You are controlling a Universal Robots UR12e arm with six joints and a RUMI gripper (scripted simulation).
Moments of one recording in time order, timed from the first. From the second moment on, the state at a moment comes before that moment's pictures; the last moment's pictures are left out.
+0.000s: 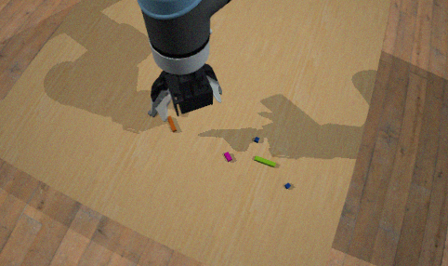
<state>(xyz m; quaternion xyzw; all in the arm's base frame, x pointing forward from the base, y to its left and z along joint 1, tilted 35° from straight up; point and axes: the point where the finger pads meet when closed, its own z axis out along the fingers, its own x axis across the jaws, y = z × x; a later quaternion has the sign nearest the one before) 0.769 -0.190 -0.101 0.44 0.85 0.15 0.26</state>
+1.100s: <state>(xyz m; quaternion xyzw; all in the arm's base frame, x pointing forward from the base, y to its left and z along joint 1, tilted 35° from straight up) 0.783 -0.179 -0.093 0.26 0.92 0.09 0.29</state>
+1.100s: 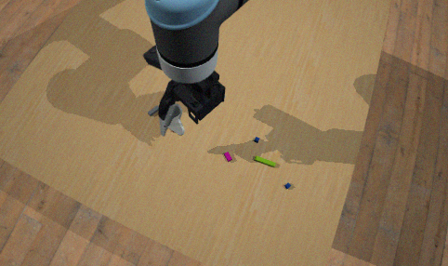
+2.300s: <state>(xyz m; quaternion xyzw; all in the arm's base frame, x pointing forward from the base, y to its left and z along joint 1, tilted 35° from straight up) 0.824 -0.133 -0.065 -0.29 0.91 -0.09 0.29</state>
